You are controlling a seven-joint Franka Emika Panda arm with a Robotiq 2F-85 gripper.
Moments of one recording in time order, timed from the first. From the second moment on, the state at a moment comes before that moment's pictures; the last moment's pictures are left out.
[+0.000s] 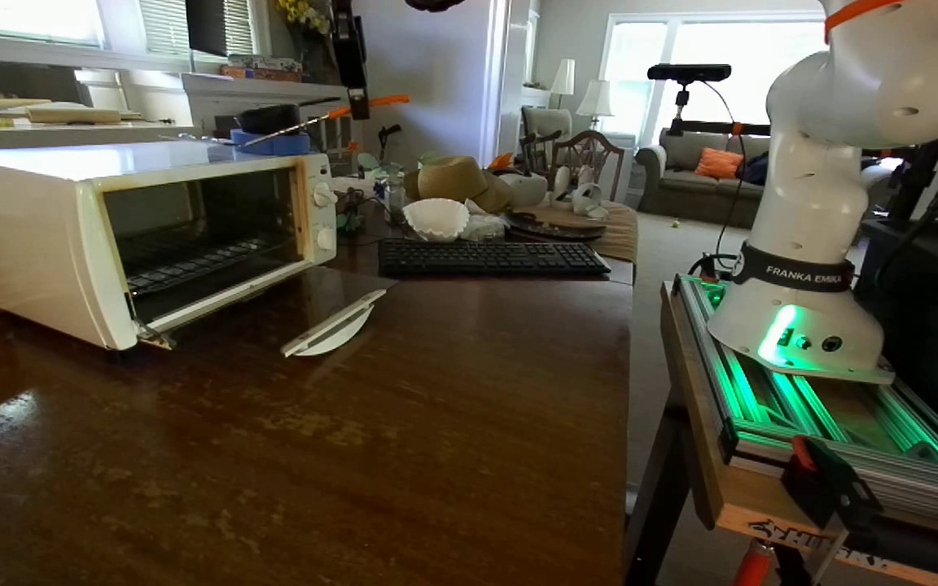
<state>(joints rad) 0.18 0.18 0.18 -1.78 -0.27 1.86 -0.06</state>
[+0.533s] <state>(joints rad) 0.18 0.18 0.18 -1.78 -0.21 1.88 -0.07</state>
